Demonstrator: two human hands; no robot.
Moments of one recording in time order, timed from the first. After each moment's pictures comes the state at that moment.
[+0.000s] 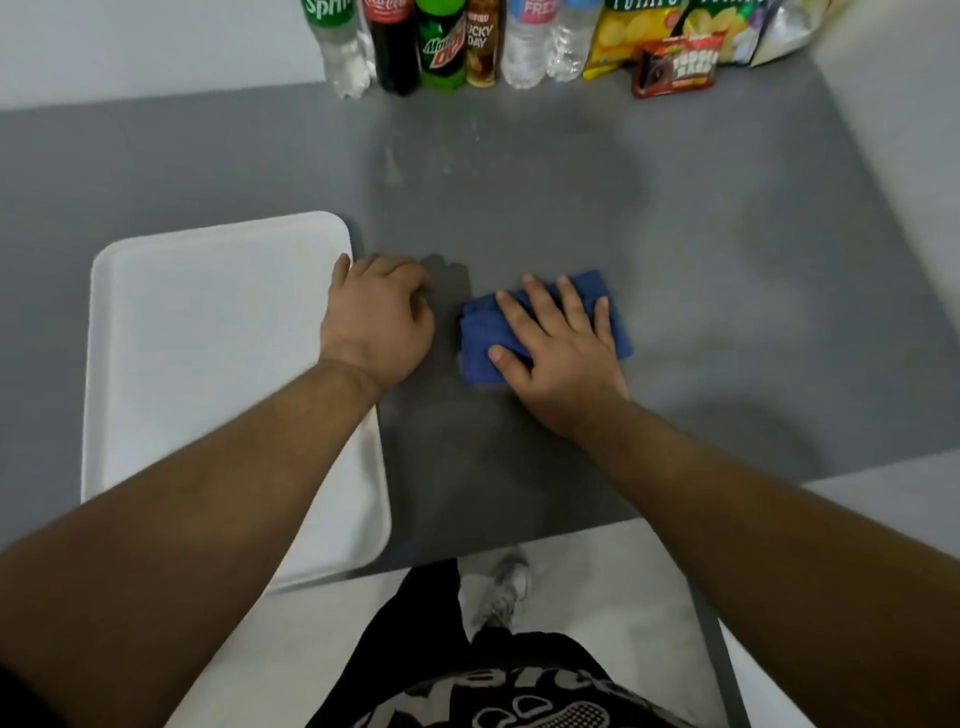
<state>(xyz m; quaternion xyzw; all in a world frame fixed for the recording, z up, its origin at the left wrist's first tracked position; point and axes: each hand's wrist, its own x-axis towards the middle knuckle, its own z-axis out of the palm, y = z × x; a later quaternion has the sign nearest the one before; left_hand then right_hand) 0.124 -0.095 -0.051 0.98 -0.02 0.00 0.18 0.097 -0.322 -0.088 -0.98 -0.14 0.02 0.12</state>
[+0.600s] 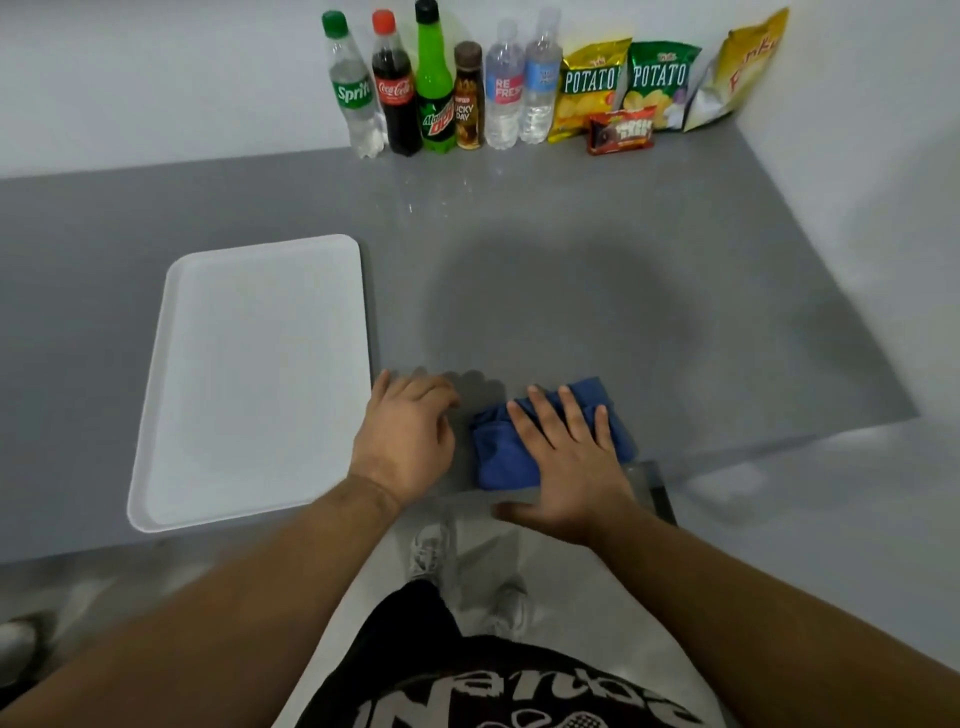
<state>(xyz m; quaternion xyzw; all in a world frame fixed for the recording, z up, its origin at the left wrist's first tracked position) -0.038 -0.155 -0.036 0.98 -0.06 -0.01 0.20 -0.049 -0.387 -0.084 -0.97 -0.20 0.15 0.07</state>
